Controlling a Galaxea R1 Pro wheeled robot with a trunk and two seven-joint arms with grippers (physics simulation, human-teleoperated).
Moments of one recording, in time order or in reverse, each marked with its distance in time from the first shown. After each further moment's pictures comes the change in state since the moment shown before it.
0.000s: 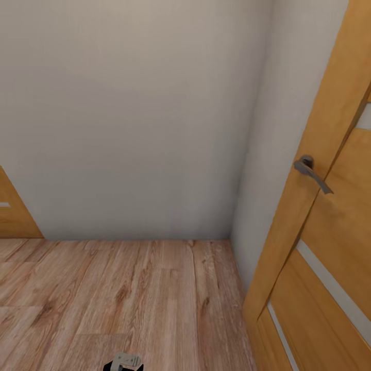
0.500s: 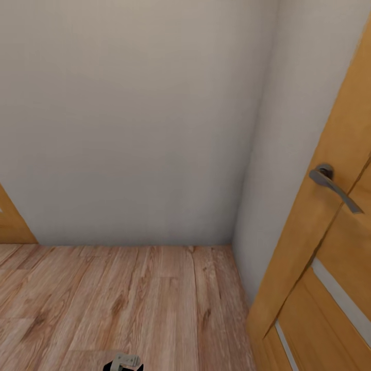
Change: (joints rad) left arm 0.000 0.000 0.000 0.000 0.000 0.000 0.000; right arm 0.000 0.000 0.000 0.000 0.000 0.000 0.000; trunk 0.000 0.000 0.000
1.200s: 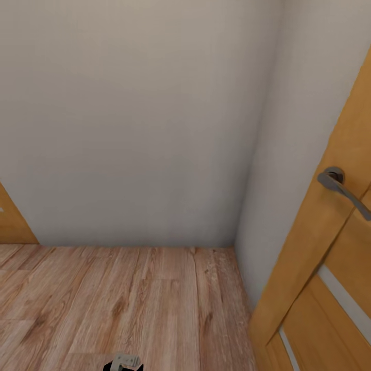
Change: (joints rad) left arm 0.000 0.000 0.001 0.000 0.000 0.000 0.000; right arm 0.000 0.000 0.000 0.000 0.000 0.000 0.000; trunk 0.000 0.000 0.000
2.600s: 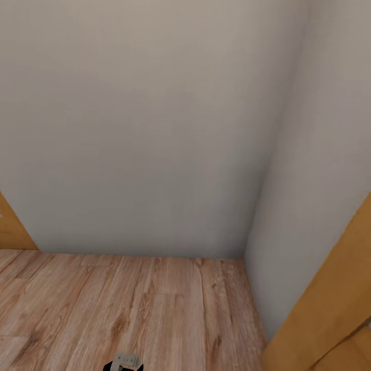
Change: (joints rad) left arm 0.000 0.000 -0.001 0.000 0.000 0.000 0.000; right arm 0.000 0.000 0.000 0.000 -0.001 0.000 0.000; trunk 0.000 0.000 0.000
